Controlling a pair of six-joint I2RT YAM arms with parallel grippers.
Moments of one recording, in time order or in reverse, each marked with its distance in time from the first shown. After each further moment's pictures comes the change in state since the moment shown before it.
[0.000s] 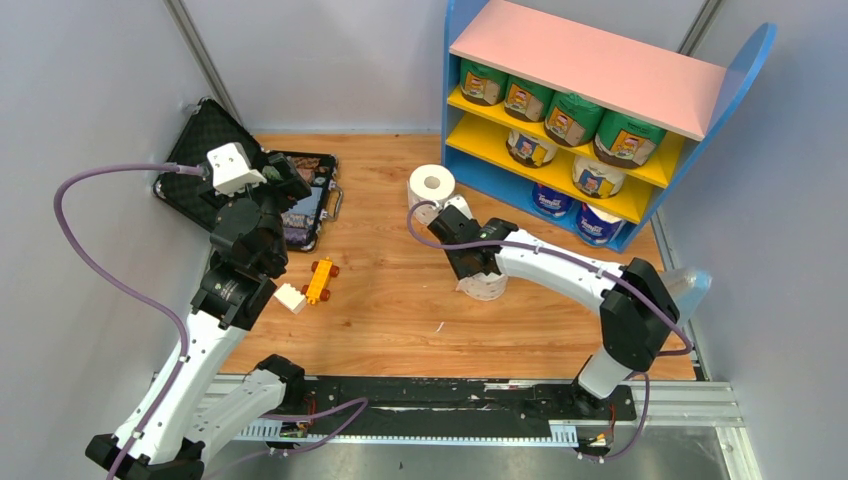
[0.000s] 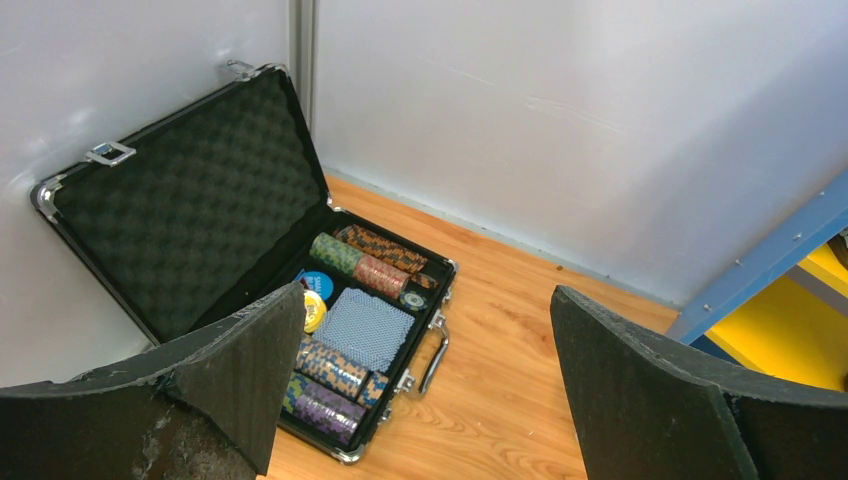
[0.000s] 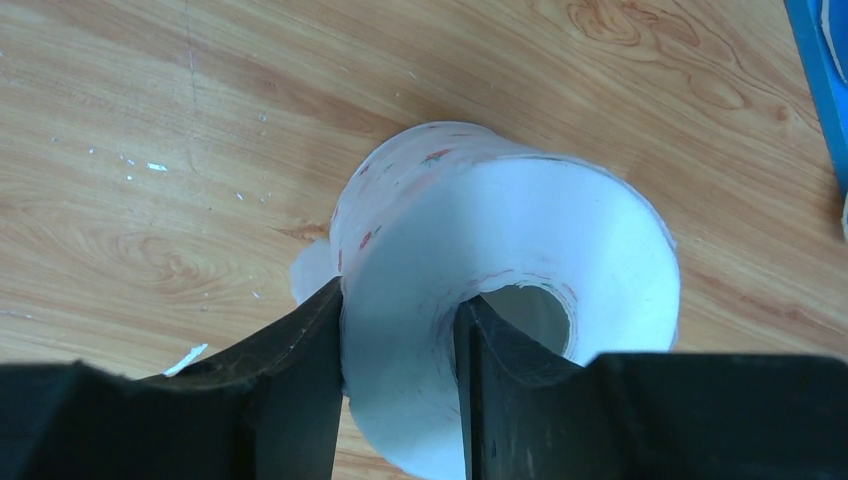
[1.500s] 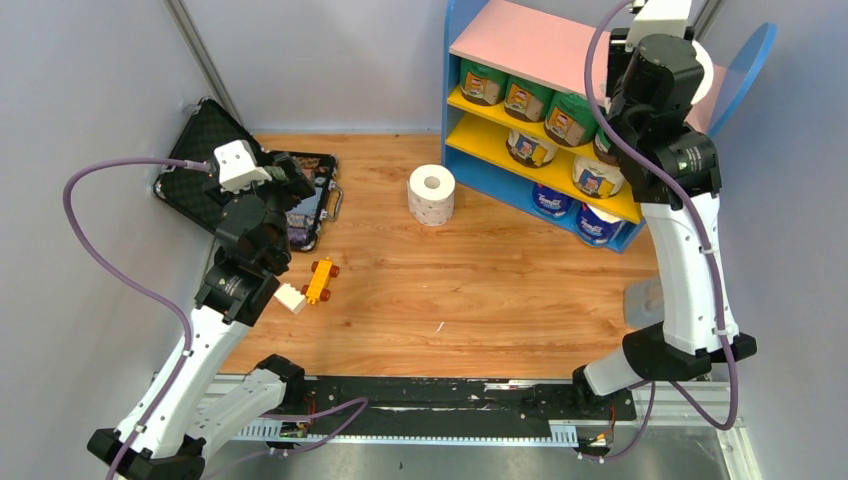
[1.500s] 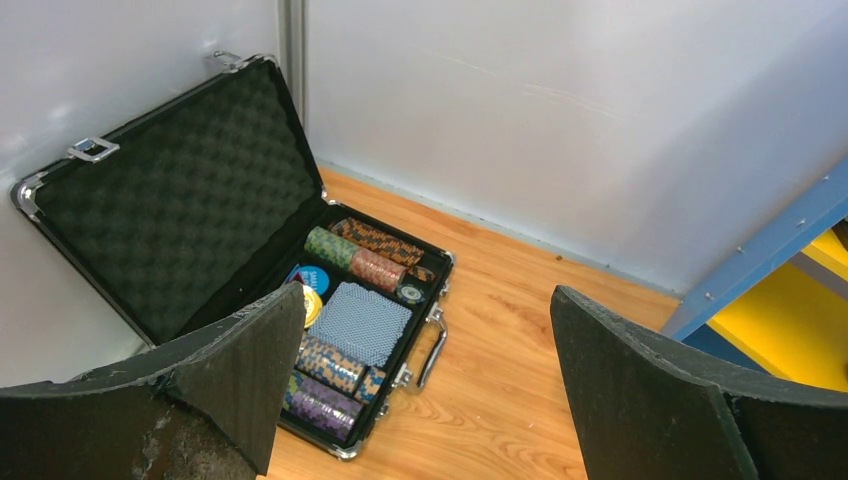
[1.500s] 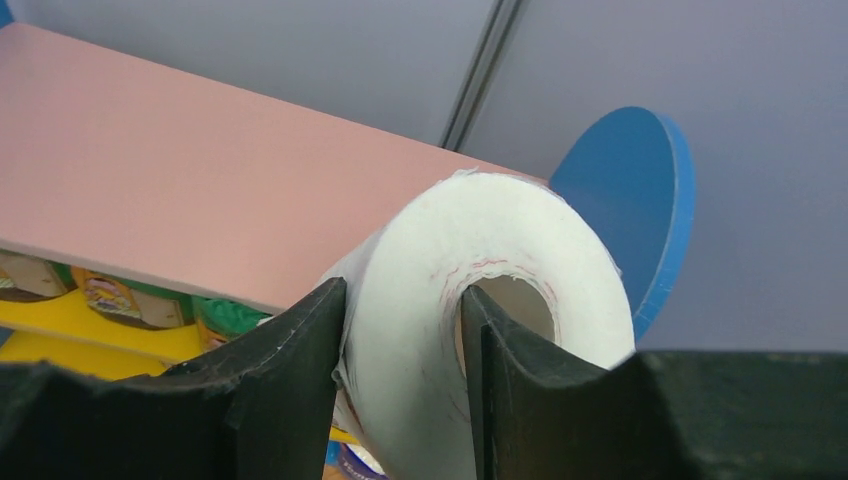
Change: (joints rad) left arm 0.000 0.024 0.000 0.000 0.015 -0.005; right arm -0.499 -0.134 0.981 0.014 0.345 -0.577
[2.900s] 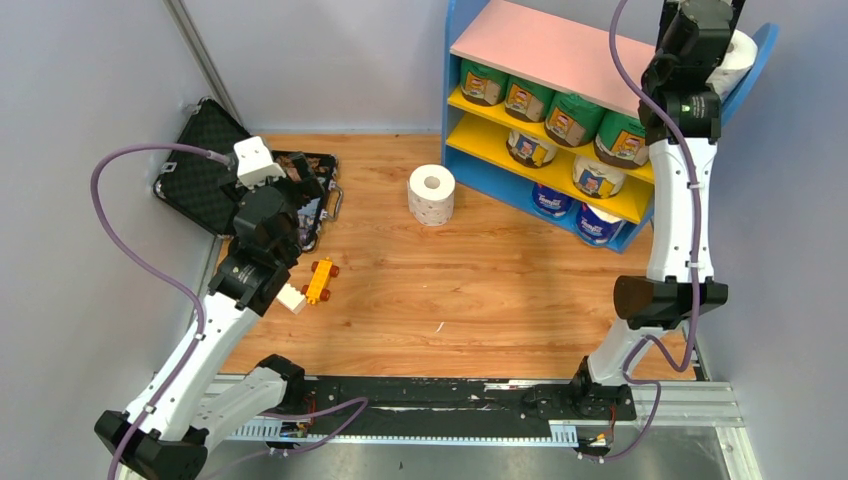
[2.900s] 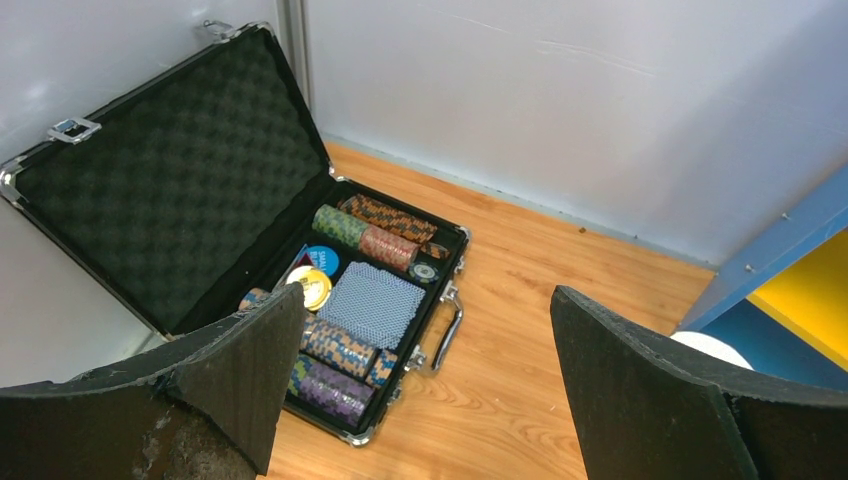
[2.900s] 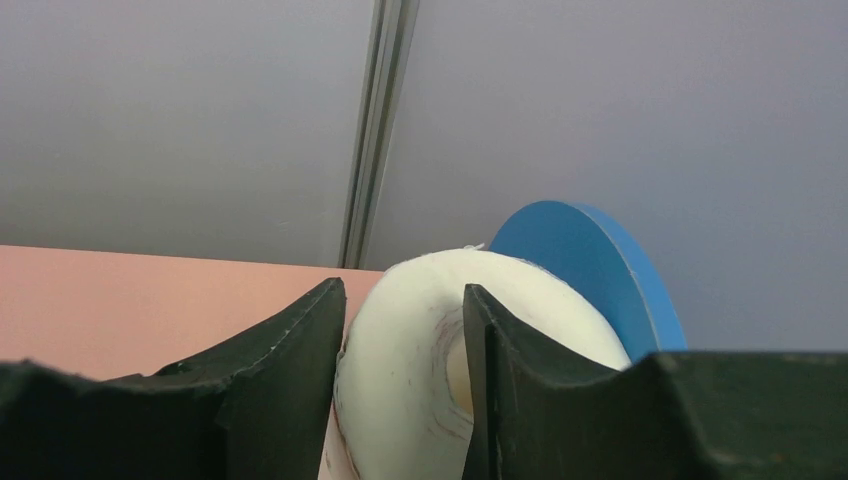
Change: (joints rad) left arm 0.000 0.065 -0.019 0.008 -0.005 0.010; right arm -0.395 0.262 0.122 0.251 -0.168 -0.020
